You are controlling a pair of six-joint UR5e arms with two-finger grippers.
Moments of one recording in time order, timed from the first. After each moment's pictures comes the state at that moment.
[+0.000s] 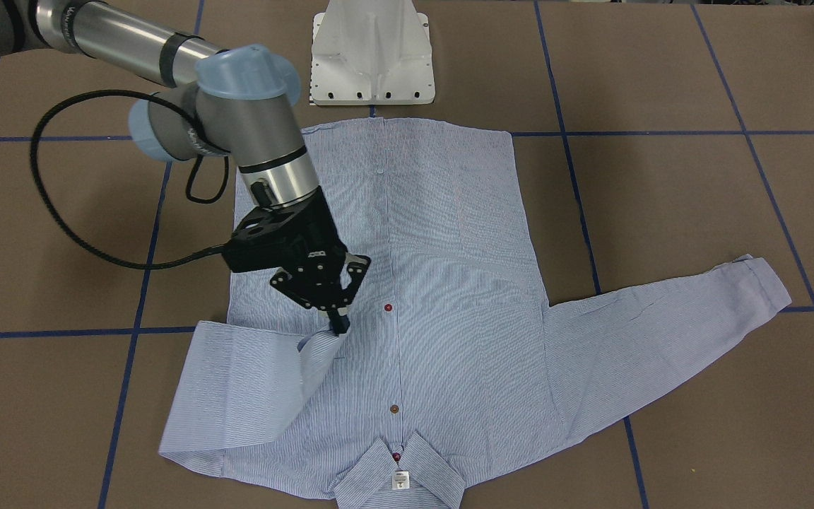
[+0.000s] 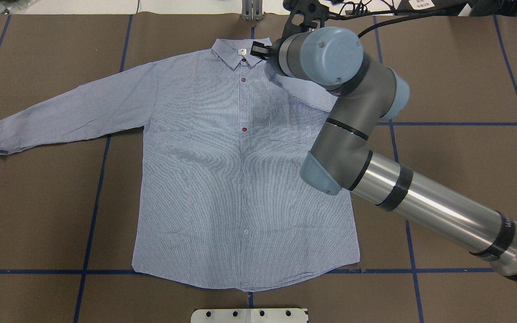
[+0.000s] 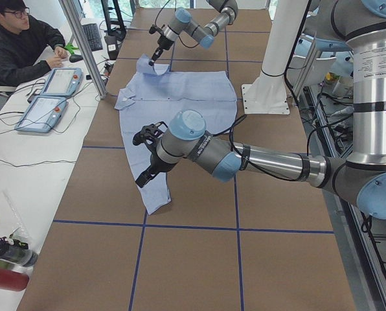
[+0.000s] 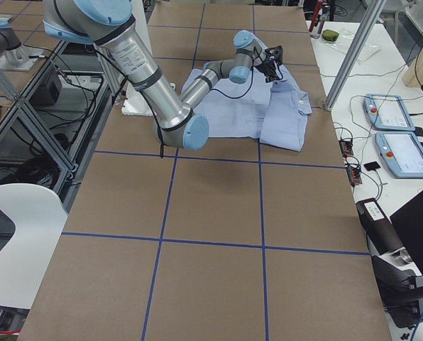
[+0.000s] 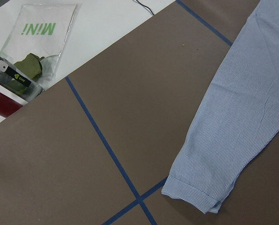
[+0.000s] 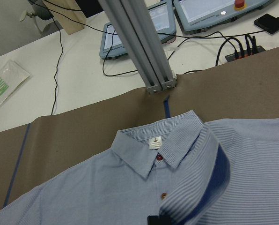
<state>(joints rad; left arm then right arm) -1.59 -1.46 -1.85 -2.05 -2.32 0.19 0.65 -0.73 1.44 -1.07 1.49 1.37</state>
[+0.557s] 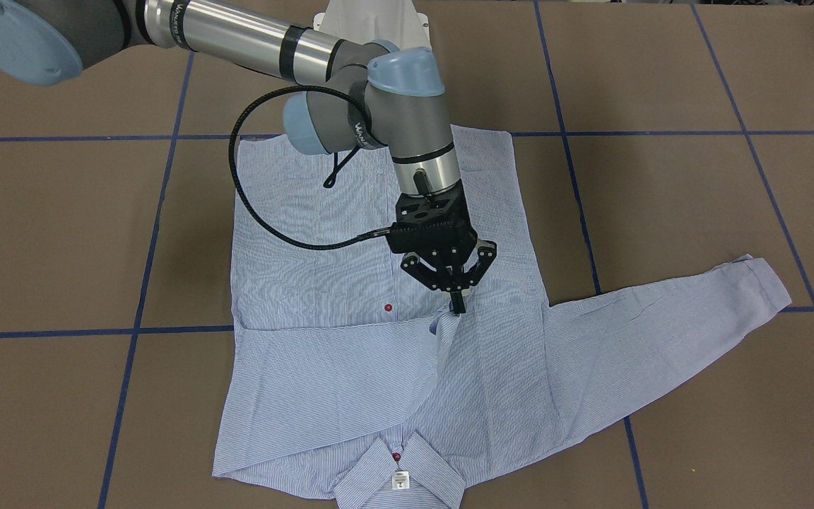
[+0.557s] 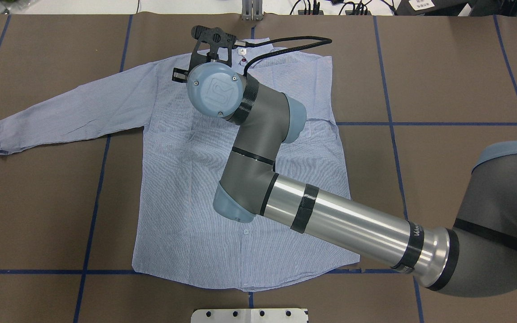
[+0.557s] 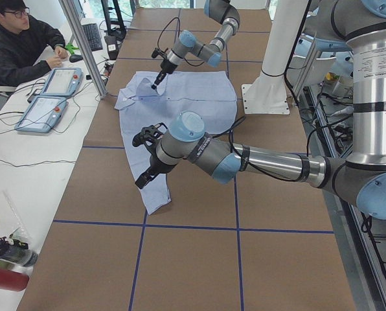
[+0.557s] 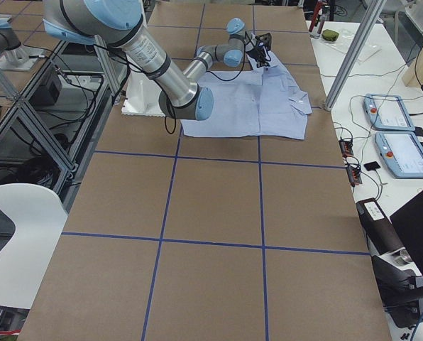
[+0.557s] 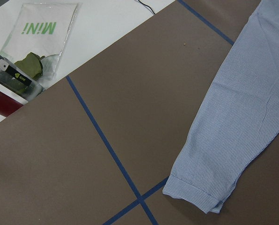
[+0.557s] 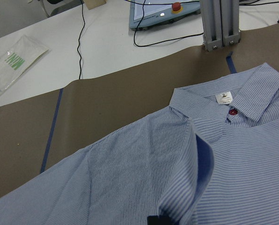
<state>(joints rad) -1.59 -1.46 -1.84 -2.05 -2.32 0.19 0.51 -0.49 1.16 -1.07 1.38 1.39</state>
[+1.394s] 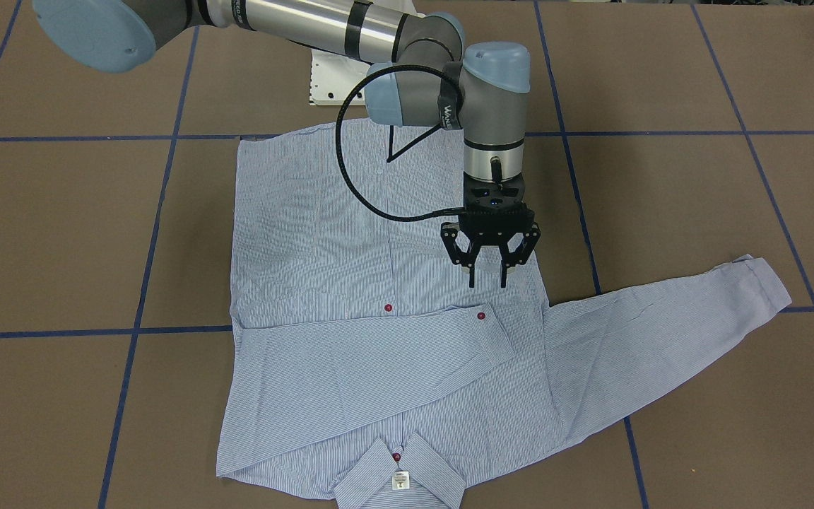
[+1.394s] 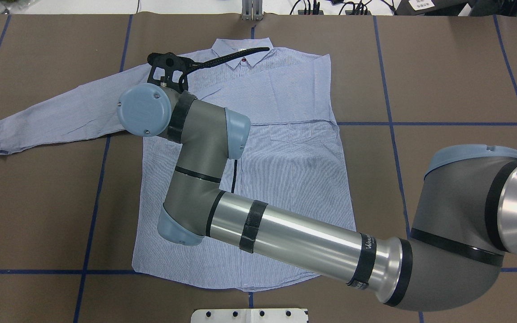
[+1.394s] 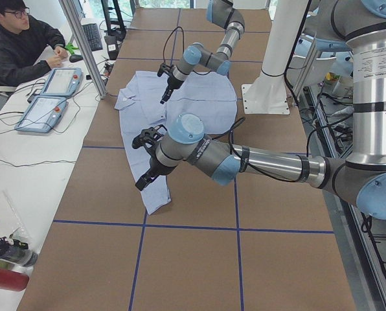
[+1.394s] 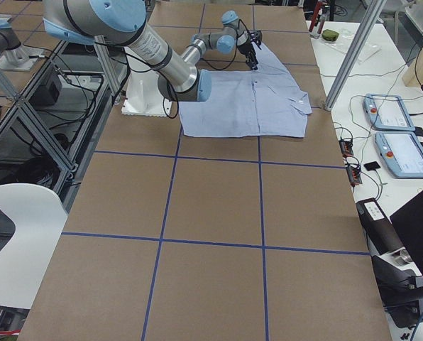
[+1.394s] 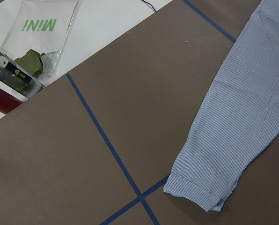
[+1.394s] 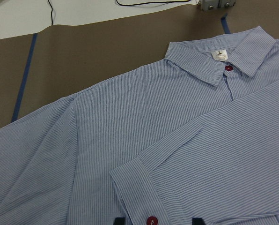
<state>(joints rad) -1.59 -1.46 -1.83 -2.05 -2.32 0.19 0.45 -0.32 1.01 -1.34 1.36 1.39</state>
